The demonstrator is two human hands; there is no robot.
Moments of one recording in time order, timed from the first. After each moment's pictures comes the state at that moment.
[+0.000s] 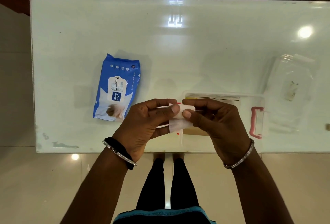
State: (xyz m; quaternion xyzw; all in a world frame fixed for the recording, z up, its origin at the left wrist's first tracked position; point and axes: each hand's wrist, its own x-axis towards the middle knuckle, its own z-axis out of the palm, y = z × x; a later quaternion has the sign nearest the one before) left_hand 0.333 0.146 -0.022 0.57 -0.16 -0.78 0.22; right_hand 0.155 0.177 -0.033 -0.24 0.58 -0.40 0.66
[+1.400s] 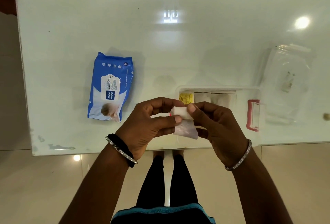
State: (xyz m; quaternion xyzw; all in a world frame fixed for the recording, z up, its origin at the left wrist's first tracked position) left_hand 0.324 0.152 -0.034 0.56 -0.23 -0.78 0.16; right_hand 0.148 0.190 -0.038 -0.16 0.61 -0.35 0.69
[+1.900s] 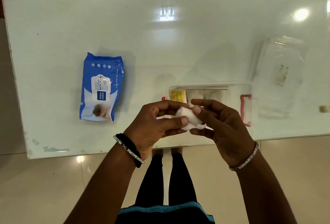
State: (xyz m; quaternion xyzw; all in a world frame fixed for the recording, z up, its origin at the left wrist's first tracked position) left_hand 0.292 0.160 -0.038 0.55 -0.20 -0.79 0.15; right_hand 0.118 0.206 -0.044 -0.12 0.62 -0.38 0.68
